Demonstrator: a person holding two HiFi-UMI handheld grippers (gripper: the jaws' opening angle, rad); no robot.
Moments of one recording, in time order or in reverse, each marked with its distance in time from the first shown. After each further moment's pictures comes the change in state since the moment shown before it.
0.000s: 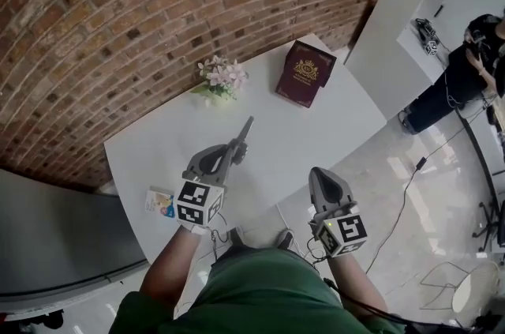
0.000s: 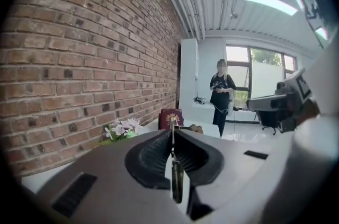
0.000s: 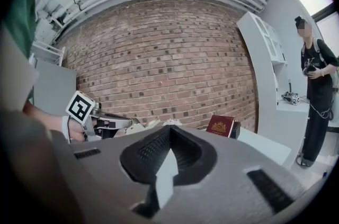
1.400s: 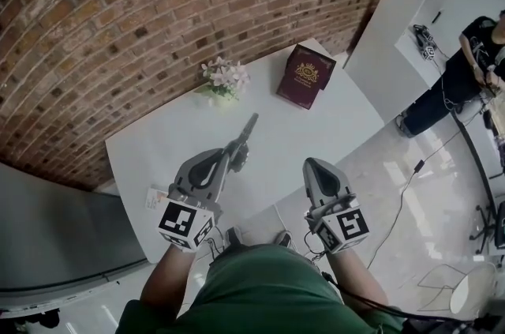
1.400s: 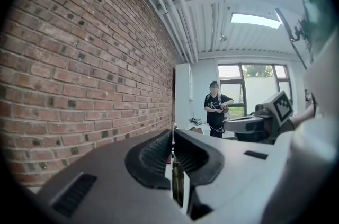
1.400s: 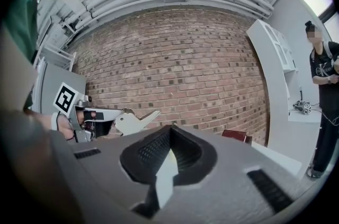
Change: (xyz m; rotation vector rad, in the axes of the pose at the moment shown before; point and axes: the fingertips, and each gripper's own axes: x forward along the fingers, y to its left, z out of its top) left arm -0.079 -0.023 0.088 0.021 -0.254 -0.028; right arm 0.006 0.041 0.054 -0.033 -0.091 0.093
